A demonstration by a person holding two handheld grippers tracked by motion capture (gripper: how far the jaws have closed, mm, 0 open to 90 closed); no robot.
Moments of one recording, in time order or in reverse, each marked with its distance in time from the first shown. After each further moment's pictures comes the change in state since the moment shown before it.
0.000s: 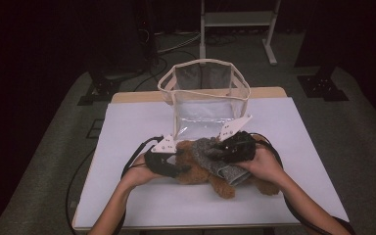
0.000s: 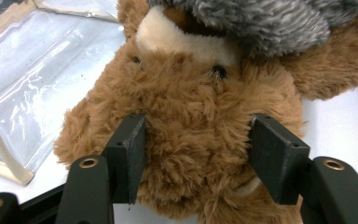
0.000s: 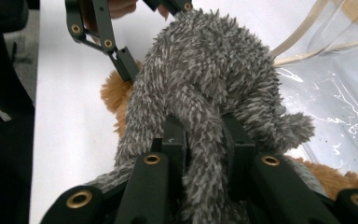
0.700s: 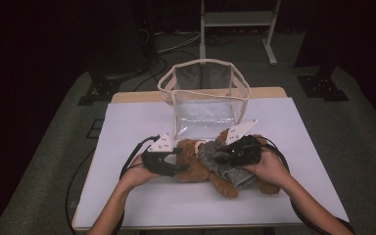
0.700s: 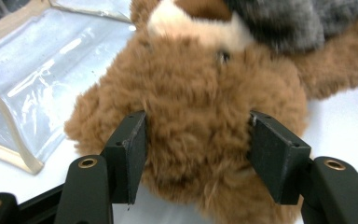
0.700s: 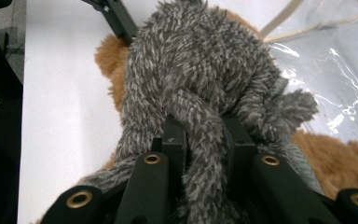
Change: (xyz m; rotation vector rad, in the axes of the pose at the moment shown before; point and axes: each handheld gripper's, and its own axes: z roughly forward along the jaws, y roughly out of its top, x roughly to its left) left arm 0.002 -0.008 -0.003 -0.008 0.021 -0.030; right arm -0.004 -0.022 -0.003 0.025 -0.019 0.006
